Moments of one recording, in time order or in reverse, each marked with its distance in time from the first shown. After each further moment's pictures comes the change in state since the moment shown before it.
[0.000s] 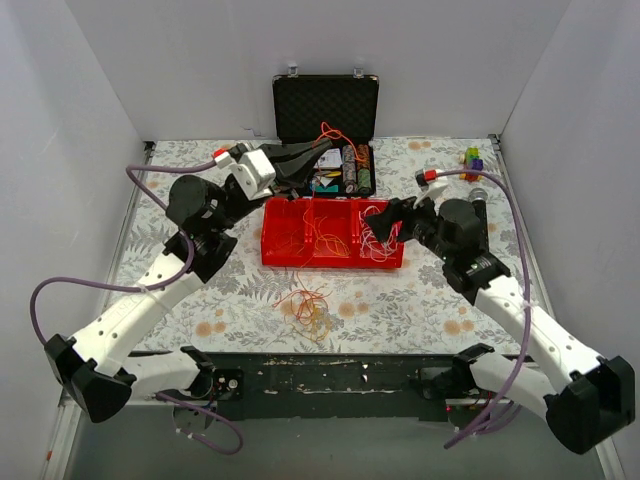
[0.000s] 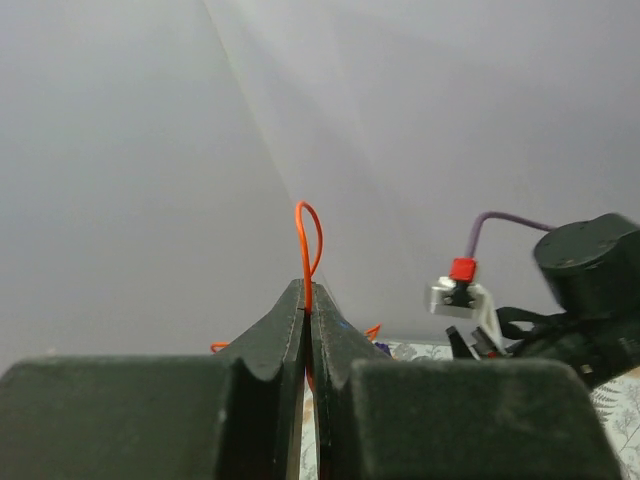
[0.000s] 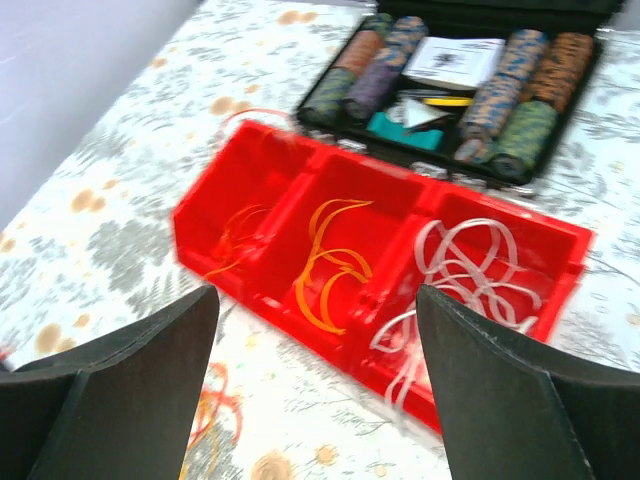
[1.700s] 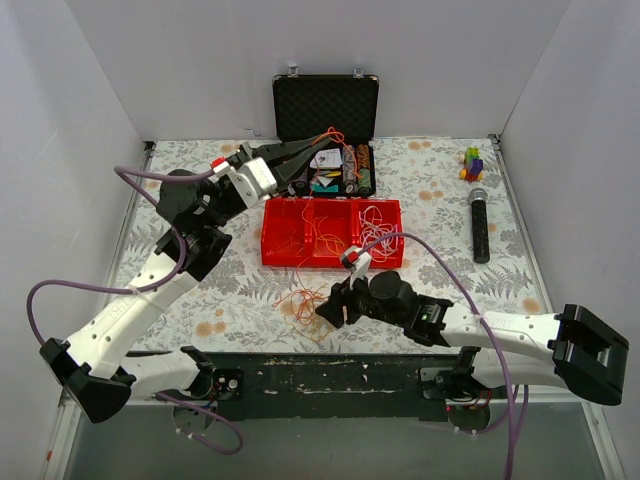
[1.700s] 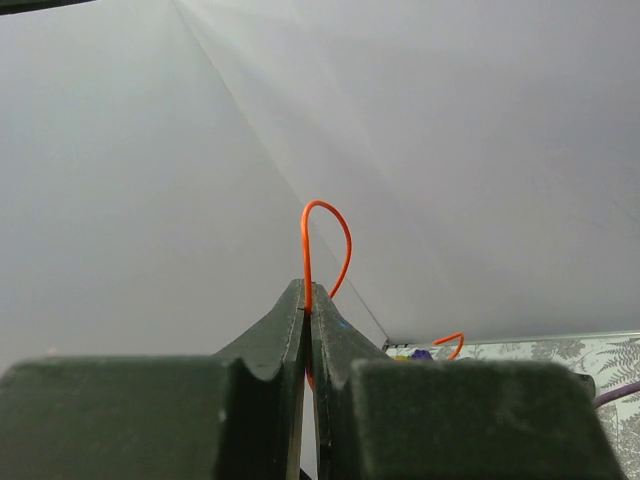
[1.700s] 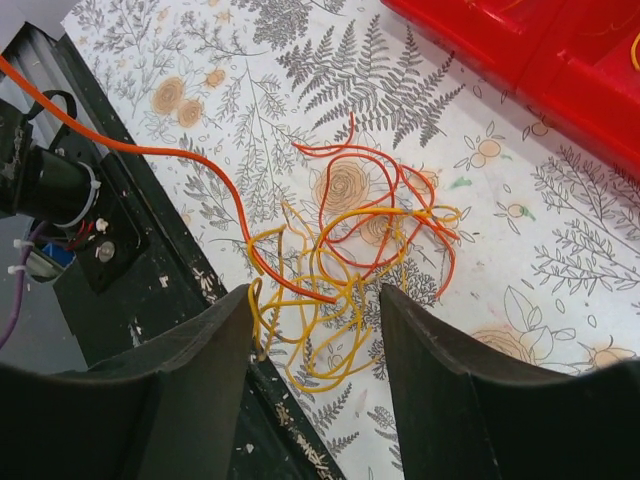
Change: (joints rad) left arm 0.001 0.008 0.076 -0.076 0.056 0.156; right arm 0.639 0.097 -0.303 0.252 0.158 0.161
